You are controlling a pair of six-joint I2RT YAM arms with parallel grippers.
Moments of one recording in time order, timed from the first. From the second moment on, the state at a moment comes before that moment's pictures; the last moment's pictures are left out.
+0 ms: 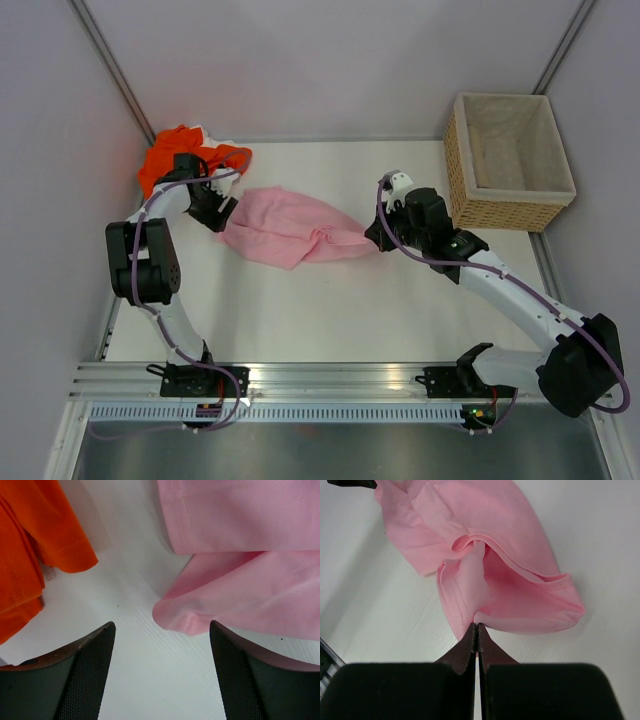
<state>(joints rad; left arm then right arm) 0.09 1.85 1.34 -0.61 0.19 0.70 0.55 1.22 0.93 -0.23 -0.16 0.23</state>
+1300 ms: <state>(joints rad) 0.25 1.18 1.59 -0.84 0.38 0.60 0.39 0.94 1.46 -0.52 0.16 0.10</state>
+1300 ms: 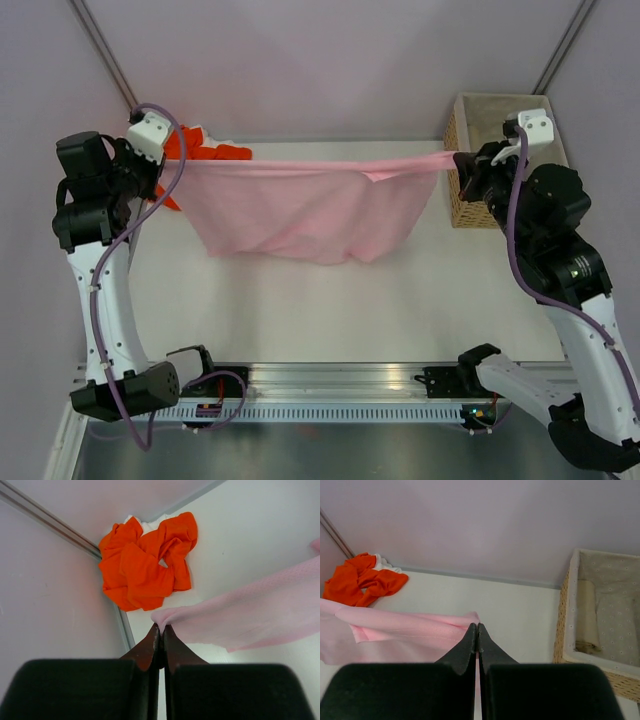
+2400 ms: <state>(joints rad) 0.25 1.26 1.59 -0.51 0.46 0.44 0.14 1.16 1.51 -0.17 -0.13 0.25</state>
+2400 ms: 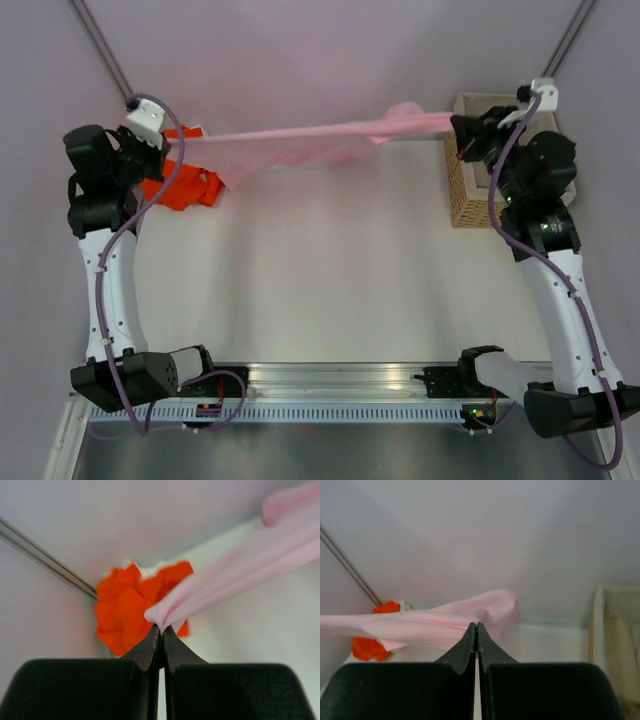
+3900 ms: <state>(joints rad) -0.04 0.98 0.47 -0.60 0.22 0.96 0.13 0.76 0.38 -0.42 -0.01 0.72</state>
